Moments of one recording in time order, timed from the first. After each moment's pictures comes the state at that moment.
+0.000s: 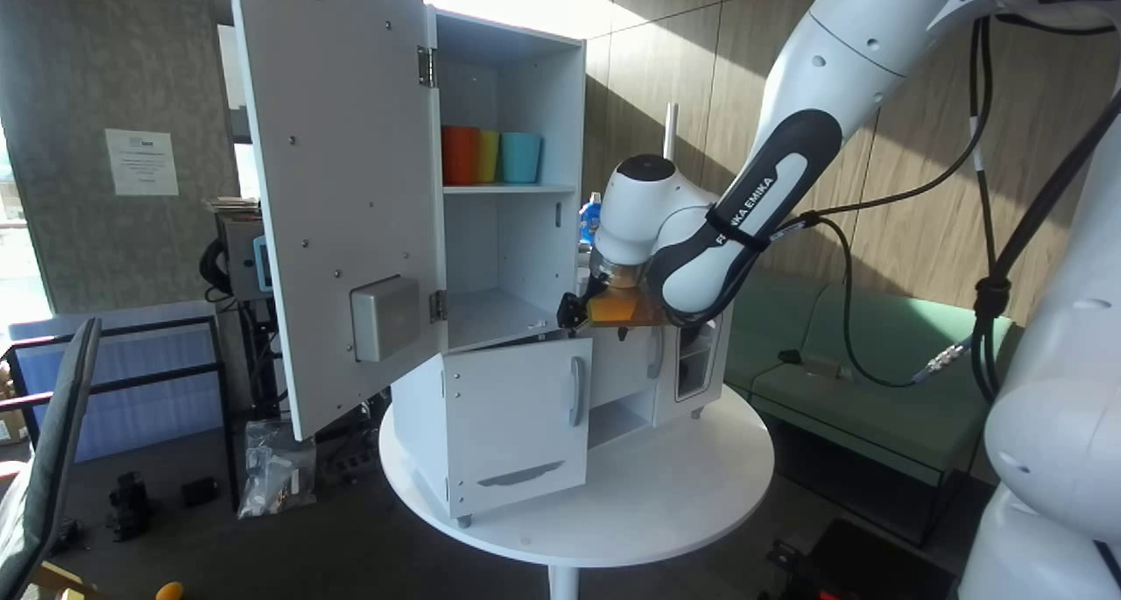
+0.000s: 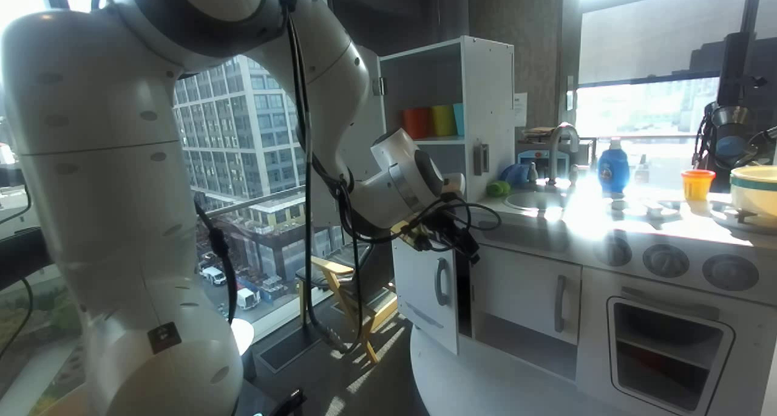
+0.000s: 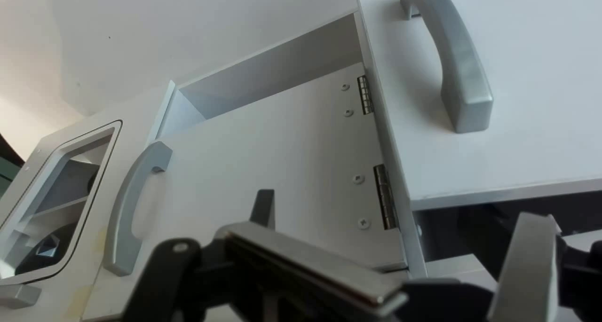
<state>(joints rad) -0.17 0.01 0.03 -2.43 -0.85 2.88 1.14</state>
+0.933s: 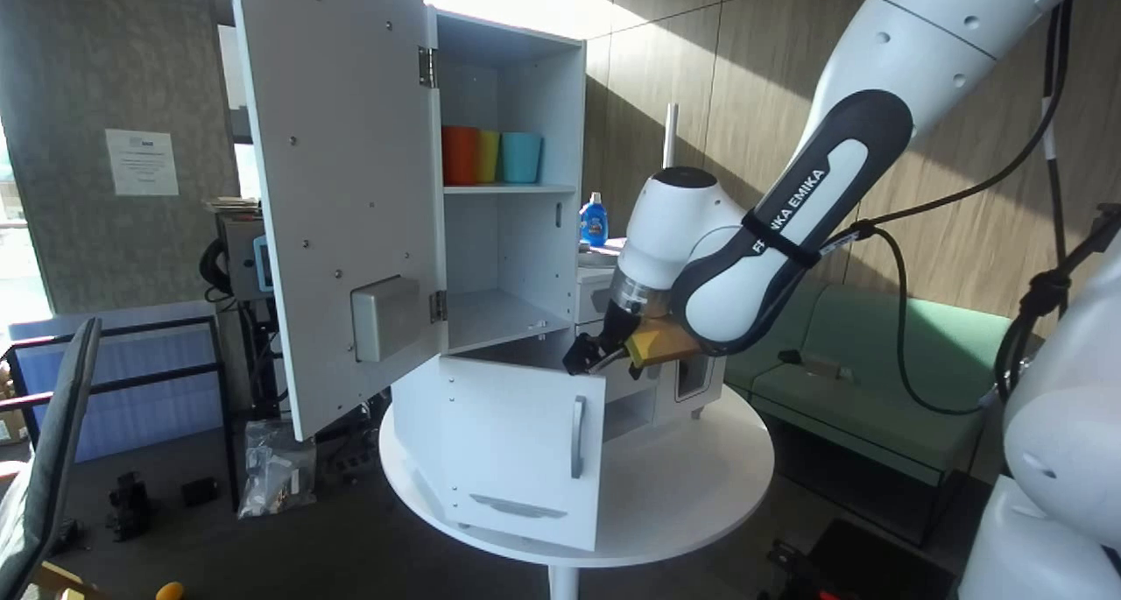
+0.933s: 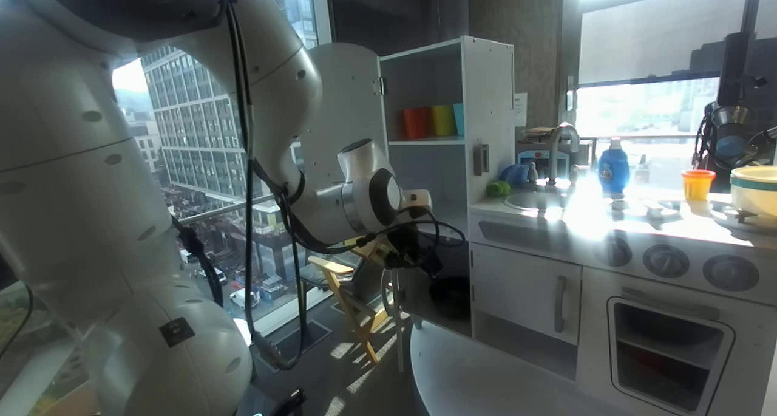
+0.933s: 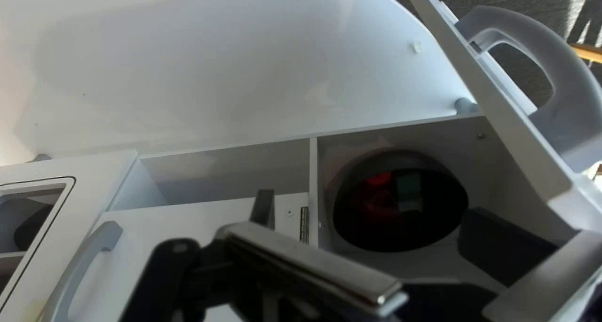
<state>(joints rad) -0.07 -0.17 0.03 -2.72 -0.55 2.93 0.70</state>
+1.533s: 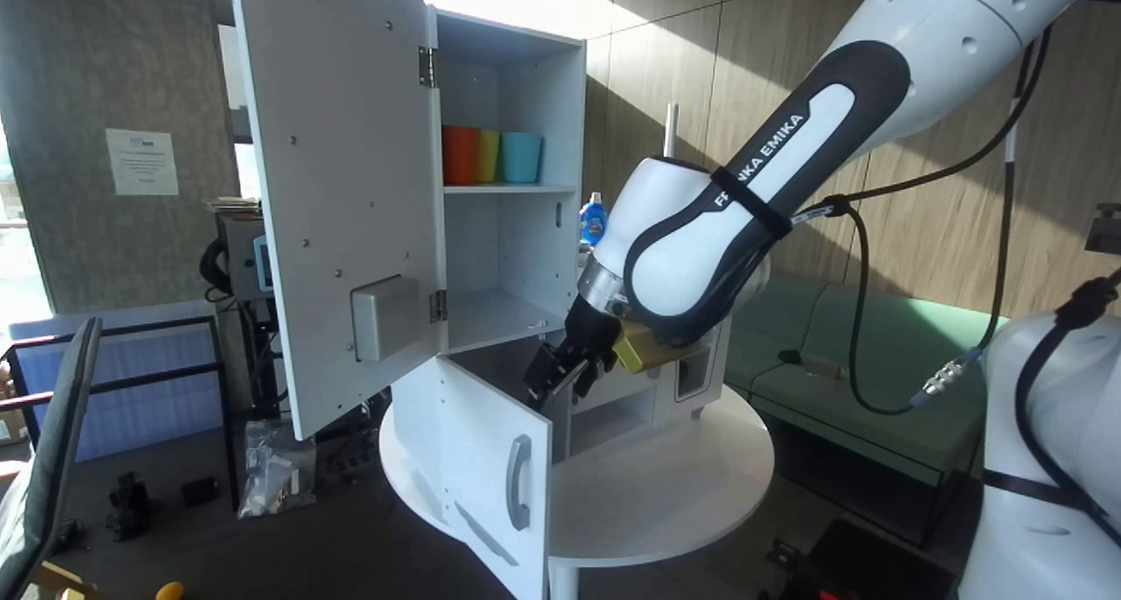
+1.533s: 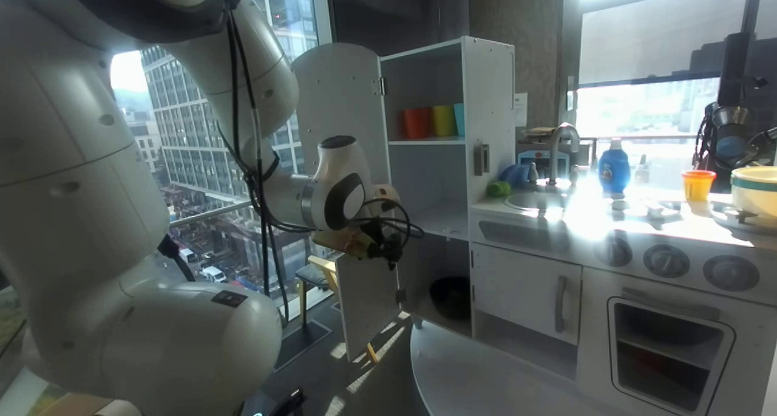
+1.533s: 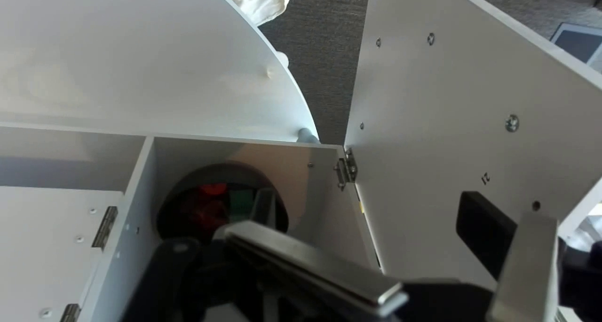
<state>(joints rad) 0.45 -0.22 -0.24 -2.75 -0.02 2.96 0.12</state>
